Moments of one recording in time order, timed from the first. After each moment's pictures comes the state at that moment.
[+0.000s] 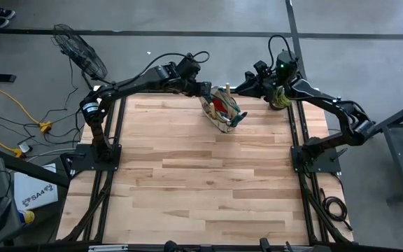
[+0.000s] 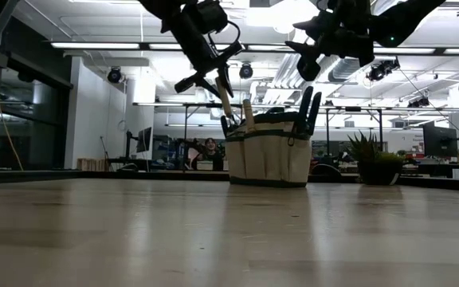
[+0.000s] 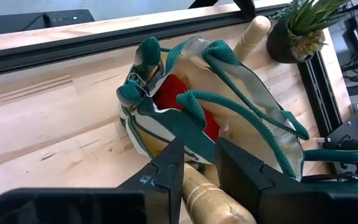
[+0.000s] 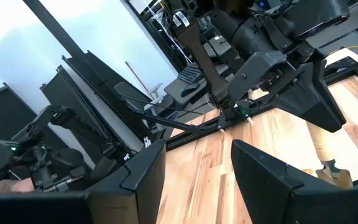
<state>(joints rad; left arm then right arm) 0.52 1.82 1.70 -0.71 0.04 -0.79 -0.91 1.36 0.94 0.39 -1.26 0.55</state>
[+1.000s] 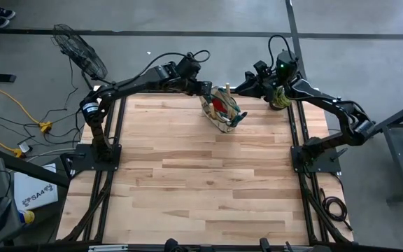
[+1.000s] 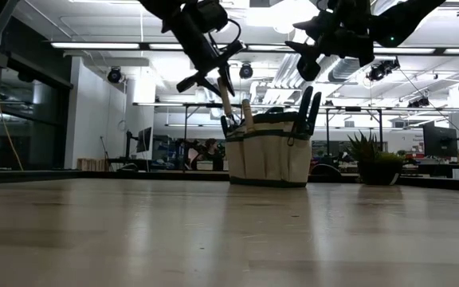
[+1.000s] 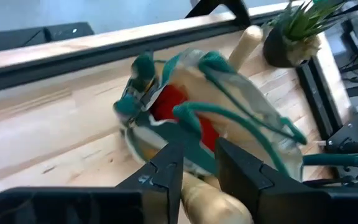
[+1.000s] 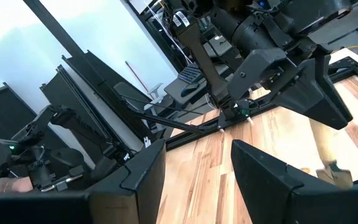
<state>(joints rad) 0.52 1.82 1.70 -0.69 0.02 -0.76 -0.91 1.36 0.94 0.39 -1.26 0.54</state>
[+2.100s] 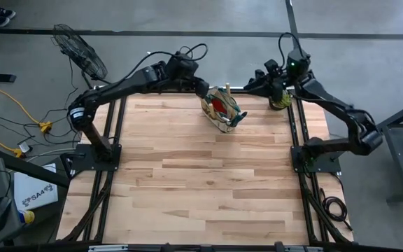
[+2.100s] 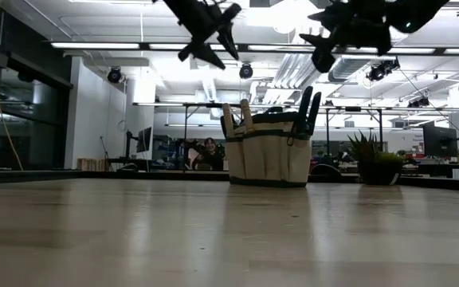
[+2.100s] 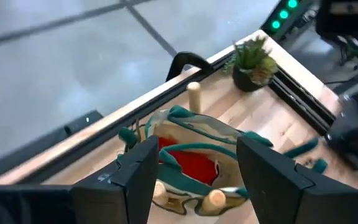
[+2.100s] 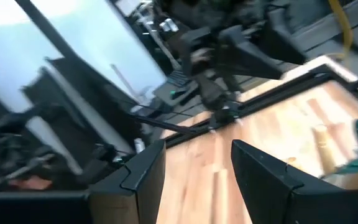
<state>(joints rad) 0.45 1.68 1.71 -0.61 -0.15 -0.44 -0.98 1.24 0.94 0.22 -1.27 0.48</state>
